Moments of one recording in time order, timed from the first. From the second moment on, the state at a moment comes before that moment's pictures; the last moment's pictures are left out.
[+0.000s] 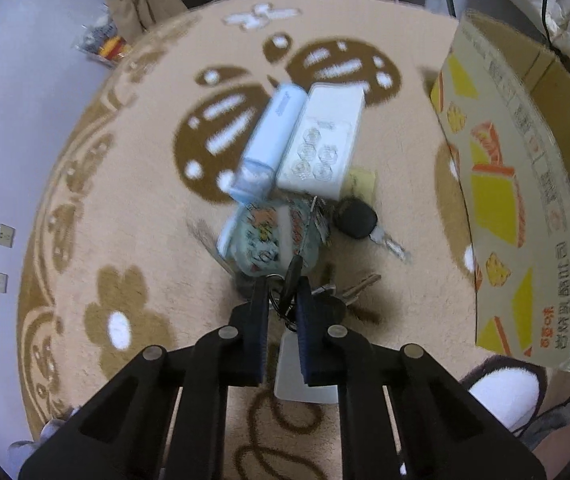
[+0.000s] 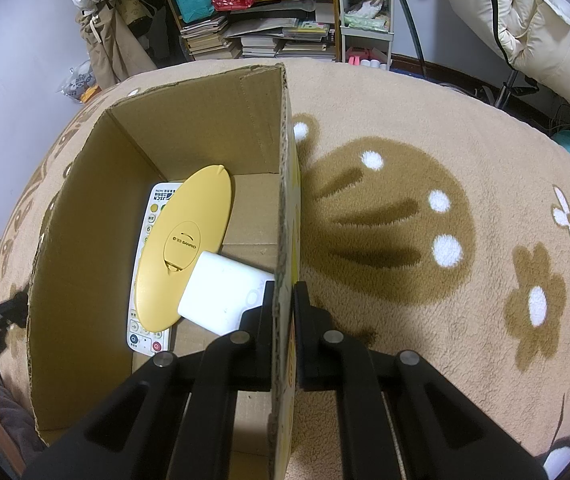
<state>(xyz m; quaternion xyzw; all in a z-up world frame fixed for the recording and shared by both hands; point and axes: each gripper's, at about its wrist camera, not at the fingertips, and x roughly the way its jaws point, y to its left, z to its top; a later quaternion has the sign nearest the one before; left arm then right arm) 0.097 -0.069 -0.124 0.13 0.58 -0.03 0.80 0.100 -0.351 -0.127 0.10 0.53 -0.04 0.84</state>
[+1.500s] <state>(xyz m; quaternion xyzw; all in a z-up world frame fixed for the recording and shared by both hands) 0.114 -0.207 0.066 0.12 0.40 -0.11 0.90 0.099 -0.351 -0.128 0.11 0.53 -0.04 0.84</state>
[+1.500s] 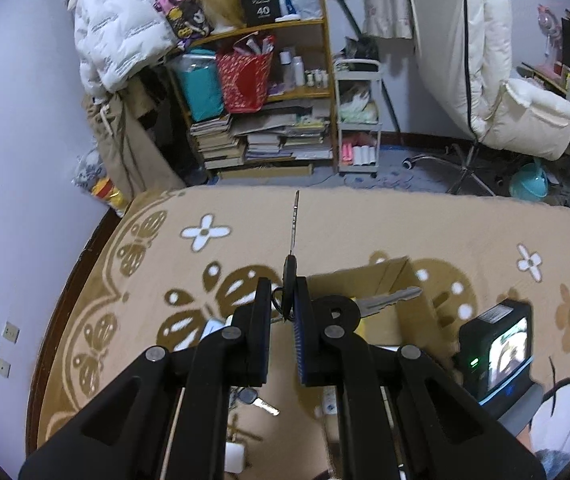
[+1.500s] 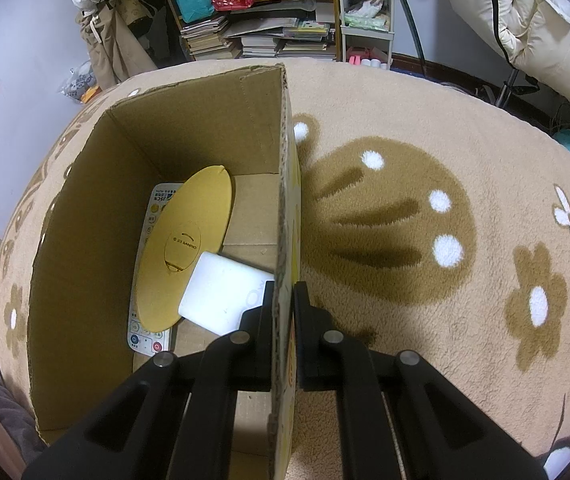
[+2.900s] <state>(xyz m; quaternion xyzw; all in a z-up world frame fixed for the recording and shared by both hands) 0.137 -0.232 -0.014 0.14 0.47 -0.13 0.86 0.099 -0.350 -0.129 0.11 0.53 -0.04 0.84</state>
